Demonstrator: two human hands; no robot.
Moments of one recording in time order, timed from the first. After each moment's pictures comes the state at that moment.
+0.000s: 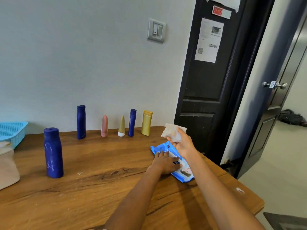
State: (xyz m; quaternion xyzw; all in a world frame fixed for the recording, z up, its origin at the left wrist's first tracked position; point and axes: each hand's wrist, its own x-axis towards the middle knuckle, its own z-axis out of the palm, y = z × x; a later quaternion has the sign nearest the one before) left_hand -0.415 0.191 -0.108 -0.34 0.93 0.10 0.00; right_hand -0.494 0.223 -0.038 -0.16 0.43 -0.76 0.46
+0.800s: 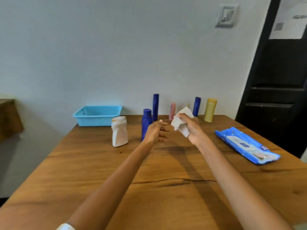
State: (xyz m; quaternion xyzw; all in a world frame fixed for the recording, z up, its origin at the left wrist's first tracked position) left_hand -0.126 0.221 -0.050 -0.40 0.55 0.54 -0.49; right_hand -0.268 0.225 -0.027 -0.35 0.40 -0.66 0.53
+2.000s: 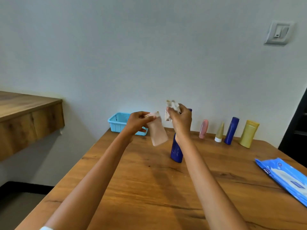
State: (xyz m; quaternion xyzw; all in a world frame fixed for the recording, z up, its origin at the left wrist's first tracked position) left_hand 0.041 0.185 0.002 -0.50 0.58 0.34 -0.54; right_hand -0.111 0.192 0.024 -0.54 0.42 -0.68 0.26
